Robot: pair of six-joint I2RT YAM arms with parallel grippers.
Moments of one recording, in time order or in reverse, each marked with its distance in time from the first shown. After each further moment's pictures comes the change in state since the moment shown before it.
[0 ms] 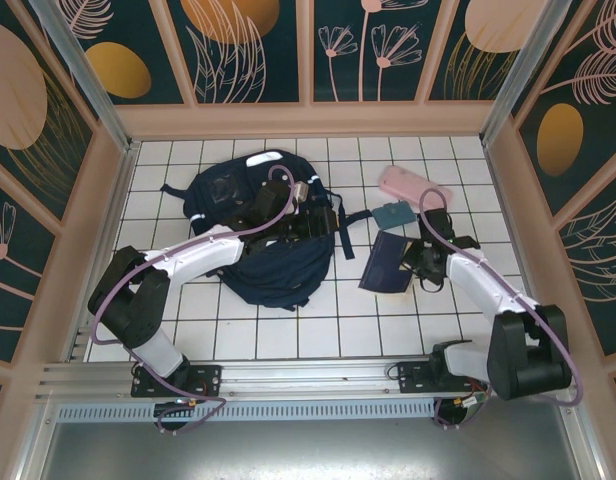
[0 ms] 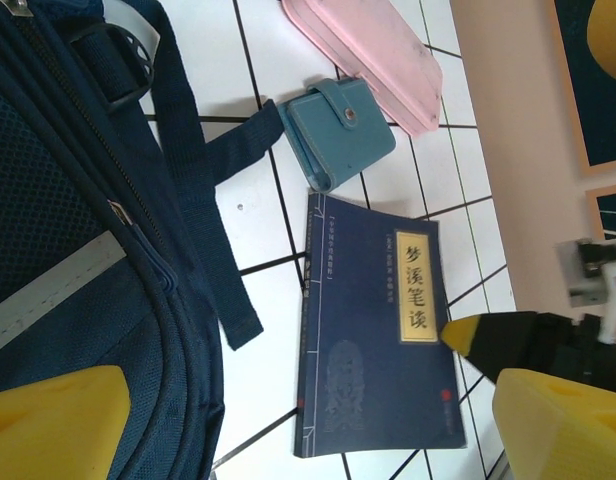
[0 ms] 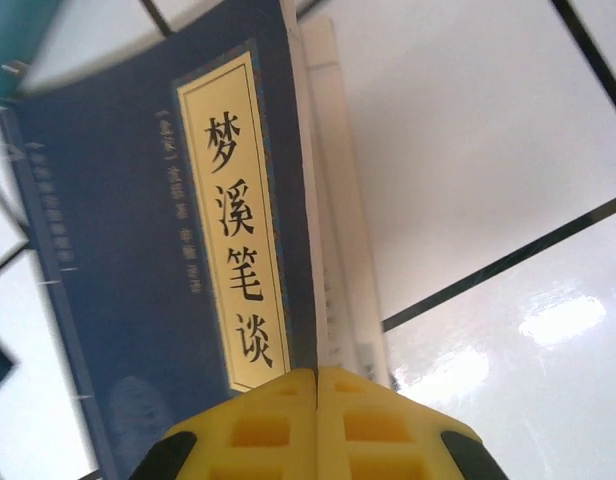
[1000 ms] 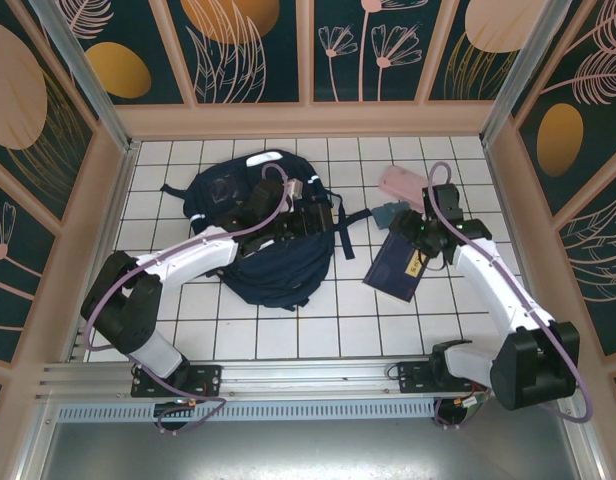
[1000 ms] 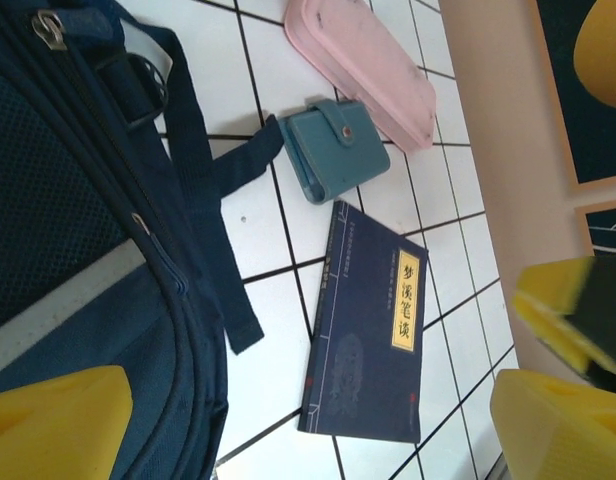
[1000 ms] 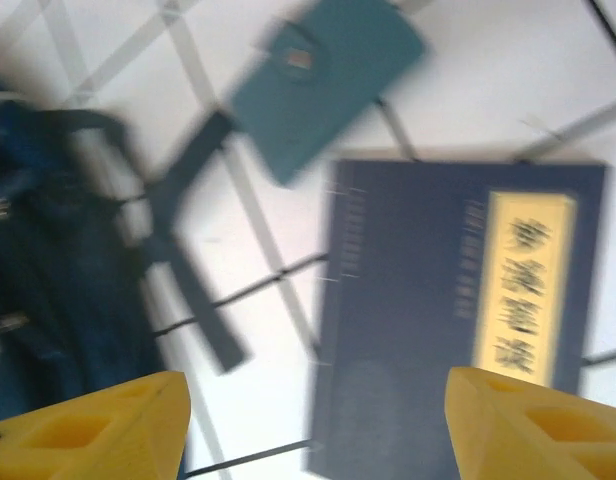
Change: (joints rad) left arm 0.004 -0.042 -0.018 -0.007 -0.018 -0.010; right arm 0.014 -0.009 0.153 -0.004 -0.058 -0.029
